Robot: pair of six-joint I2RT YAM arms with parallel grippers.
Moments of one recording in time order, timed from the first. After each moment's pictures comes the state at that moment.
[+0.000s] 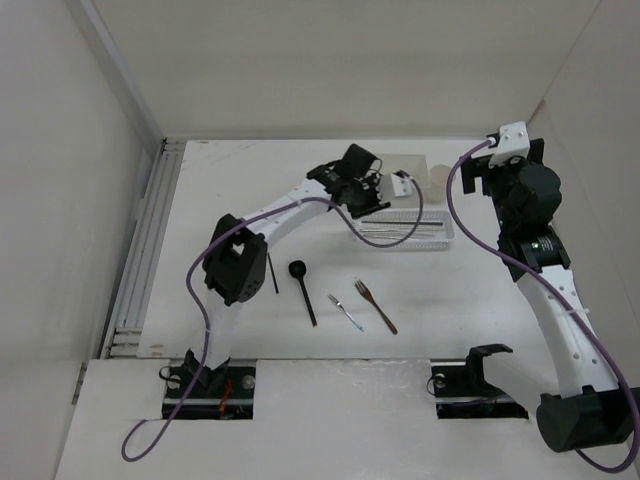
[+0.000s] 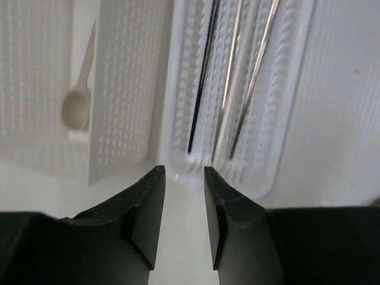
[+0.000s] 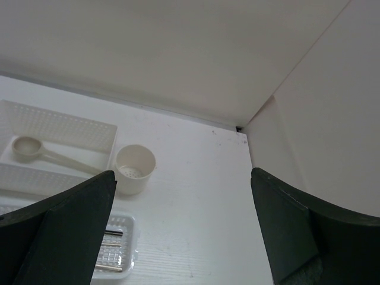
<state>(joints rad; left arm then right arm) -0.77 2.16 1.93 -0.60 0.25 0.69 0.11 0.99 1.03 -0.05 0.15 -0.35</state>
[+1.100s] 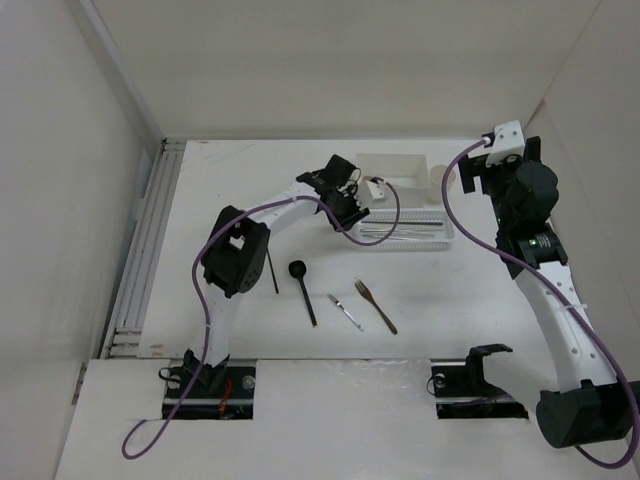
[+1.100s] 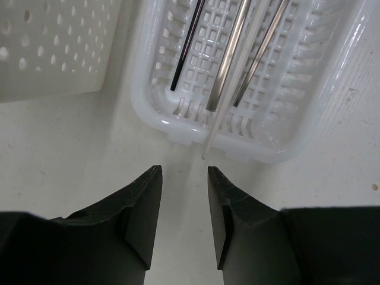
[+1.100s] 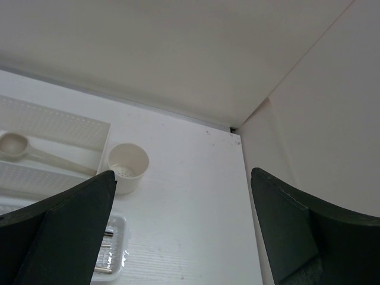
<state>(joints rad) -0.64 2.15 1.73 -0.58 0.29 0.57 0.11 1.01 1.03 -0.04 0.15 -0.39</state>
